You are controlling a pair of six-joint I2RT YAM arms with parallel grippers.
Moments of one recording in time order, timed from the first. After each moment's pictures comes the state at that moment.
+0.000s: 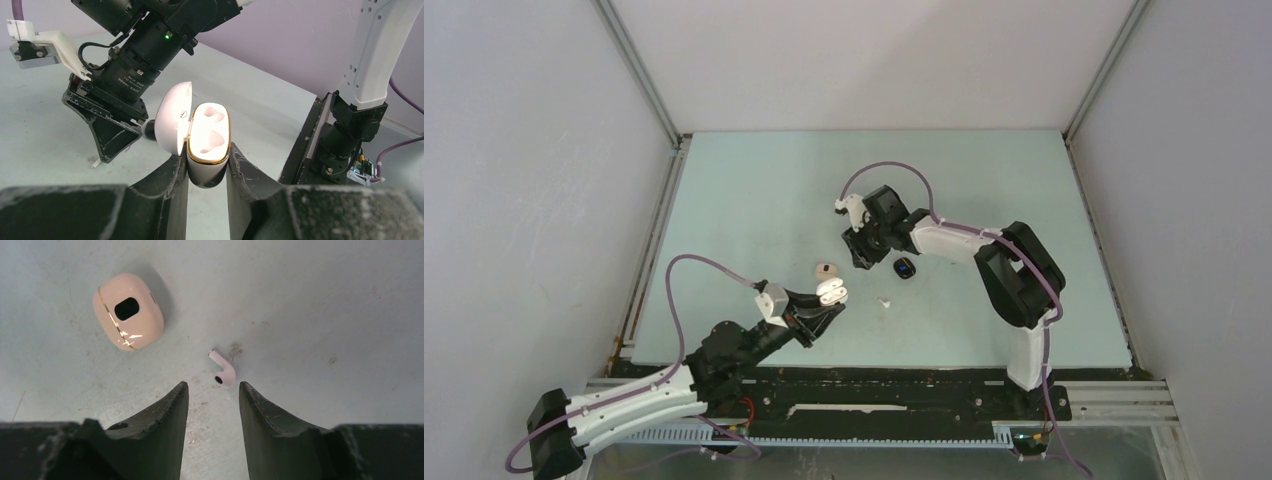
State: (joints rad) left arm -1.07 0.43 0.08 0.54 -0.10 -0.20; right arm 0.70 1.95 1.28 -0.25 -0.29 -0.08
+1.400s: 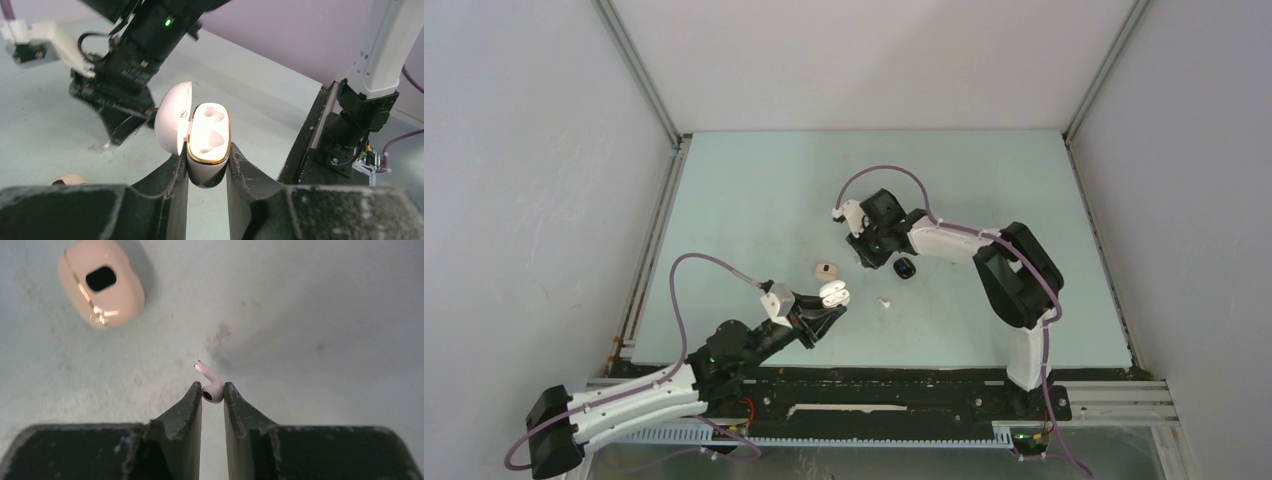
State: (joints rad) left arm -1.08 0.45 0.08 0.51 -0.10 -0.20; right arm 0.71 1.99 1.32 -0.30 -0.21 -0.16
